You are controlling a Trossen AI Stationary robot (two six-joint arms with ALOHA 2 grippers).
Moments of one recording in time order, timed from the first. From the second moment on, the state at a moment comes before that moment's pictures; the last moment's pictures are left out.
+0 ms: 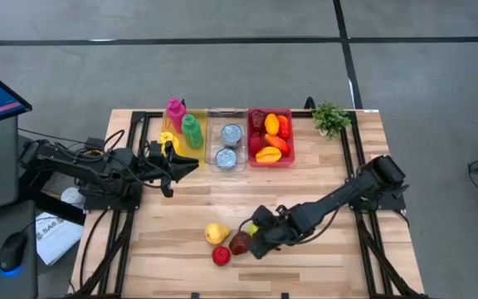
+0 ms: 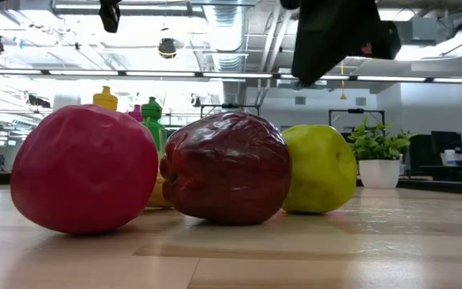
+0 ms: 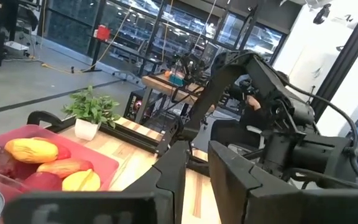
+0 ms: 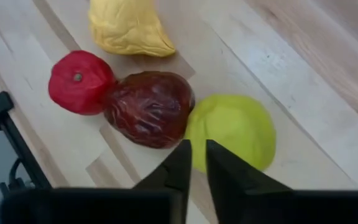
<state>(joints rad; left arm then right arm) -0.18 0.74 0.54 0.29 -0.36 -0.34 0.49 1.87 1.49 -0.79 0.28 1.16</state>
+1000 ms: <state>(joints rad) -0.18 0.74 0.54 0.27 -0.36 -0.35 0.42 1.90 1.35 -0.63 0.13 1.10</state>
